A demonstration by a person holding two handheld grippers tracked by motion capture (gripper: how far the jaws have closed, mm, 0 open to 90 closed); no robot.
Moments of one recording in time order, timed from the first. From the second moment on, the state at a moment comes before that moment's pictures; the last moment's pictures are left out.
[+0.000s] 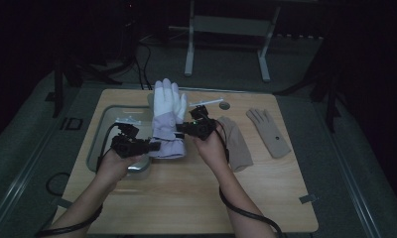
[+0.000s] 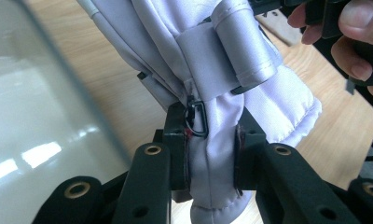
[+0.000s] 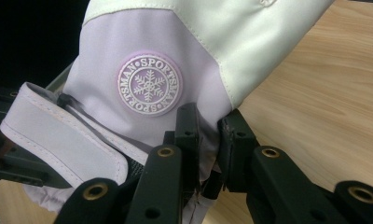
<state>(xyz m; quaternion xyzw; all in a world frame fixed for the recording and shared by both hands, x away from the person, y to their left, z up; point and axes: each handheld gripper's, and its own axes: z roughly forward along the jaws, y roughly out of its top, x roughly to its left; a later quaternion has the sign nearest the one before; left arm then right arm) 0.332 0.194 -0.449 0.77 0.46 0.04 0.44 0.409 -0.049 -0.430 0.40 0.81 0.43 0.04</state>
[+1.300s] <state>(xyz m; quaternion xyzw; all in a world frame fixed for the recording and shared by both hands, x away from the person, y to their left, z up) 0.324 0.298 -0.498 0.77 0.53 0.02 0.35 0.421 0.089 -0.495 0.37 0.86 0.35 -0.01</state>
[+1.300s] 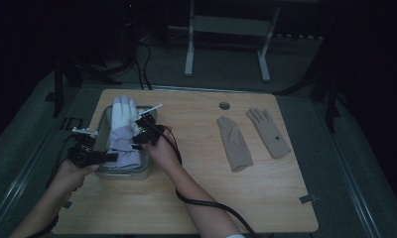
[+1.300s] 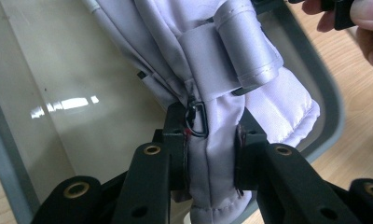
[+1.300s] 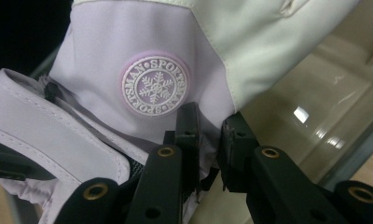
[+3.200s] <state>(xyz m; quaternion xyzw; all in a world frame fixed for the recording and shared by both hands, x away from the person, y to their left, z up) 0.314 0.226 -0.473 0.77 0.49 0.10 0.40 0.410 -0.002 -0.461 0.33 0.87 0.37 0.03</state>
